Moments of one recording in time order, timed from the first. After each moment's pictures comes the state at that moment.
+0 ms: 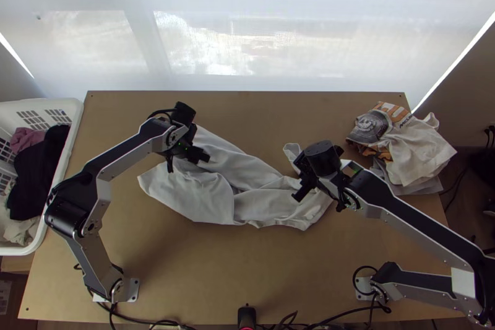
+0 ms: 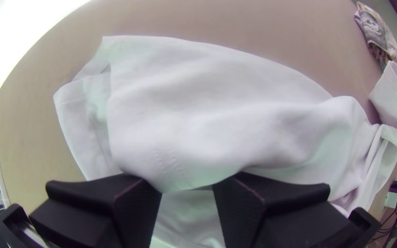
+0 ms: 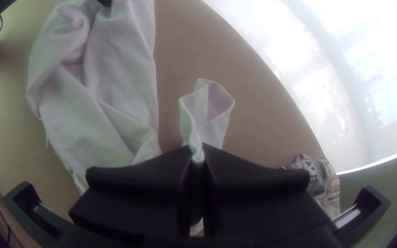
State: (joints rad) left arm -0.38 1.88 1.42 -0.72 -0.04 -0.03; right arm 0.72 1.32 1.01 -0.53 0.27 -0.30
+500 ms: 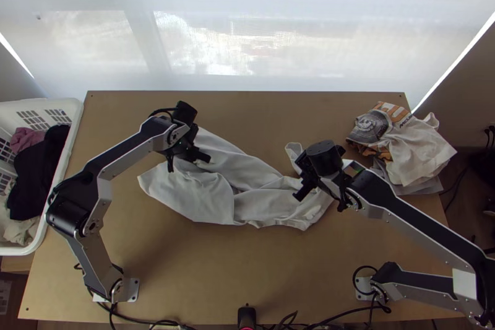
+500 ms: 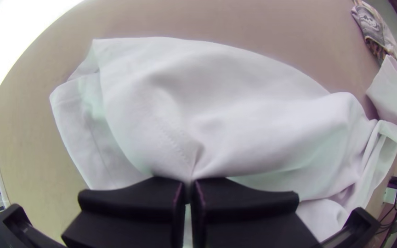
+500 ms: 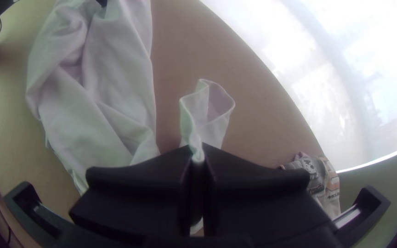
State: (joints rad) left arm -0.39 1.88 1.45 -0.77 -0.02 -0.02; right arm 0.71 1.31 1.00 -0.53 0.27 -0.30
